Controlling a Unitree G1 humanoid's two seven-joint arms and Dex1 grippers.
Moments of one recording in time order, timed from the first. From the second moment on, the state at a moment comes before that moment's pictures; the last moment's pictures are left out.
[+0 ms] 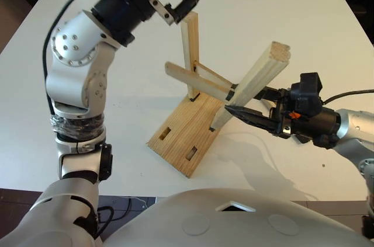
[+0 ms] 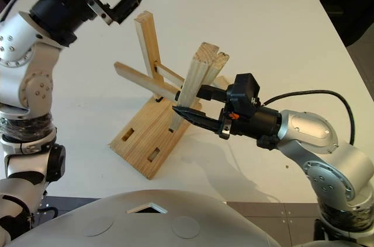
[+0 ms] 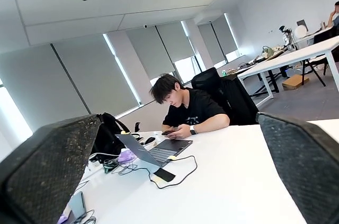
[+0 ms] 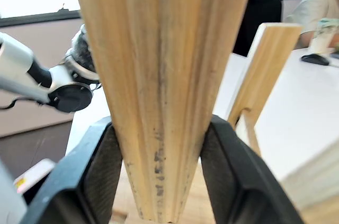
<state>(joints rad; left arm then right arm) -0.60 0.48 0.07 -0.36 -0.43 0.36 -0.55 0.10 -0.67 -0.11 -0.90 1.00 0.67 0.58</state>
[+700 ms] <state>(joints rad) -0.06 0.86 -0.03 0.19 -0.10 -0.39 -1.07 0.35 -0.60 0.19 -1.03 0.80 0.62 0.44</state>
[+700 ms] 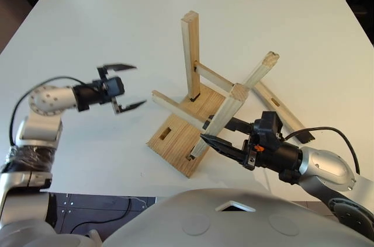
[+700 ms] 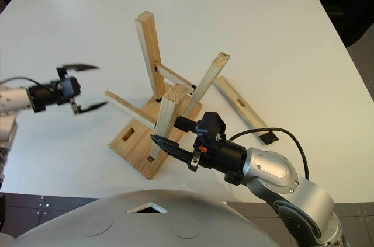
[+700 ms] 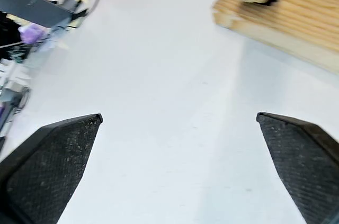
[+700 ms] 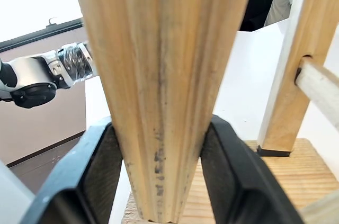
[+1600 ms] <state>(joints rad) 0.13 0.77 -0.13 -0.02 -0.08 -0.34 -0.98 0.43 -0.76 0.16 -0.72 0.42 0.13 0.73</state>
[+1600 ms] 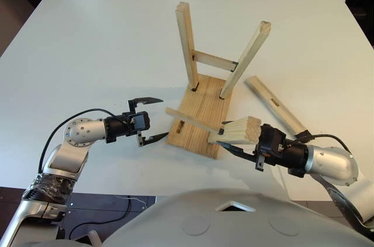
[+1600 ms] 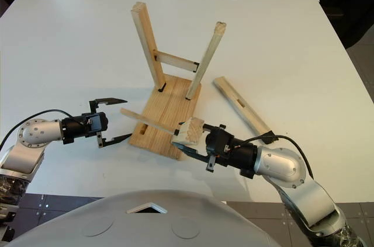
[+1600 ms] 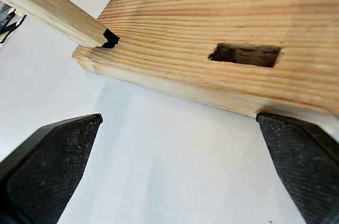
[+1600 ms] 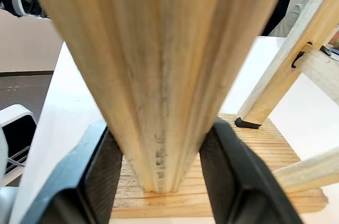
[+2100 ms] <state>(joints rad) 0.04 0.71 -0.17 0.02 -0.04 -0.33 -0.94 0.18 -0.87 0.00 -0.45 0.61 0.26 0.96</state>
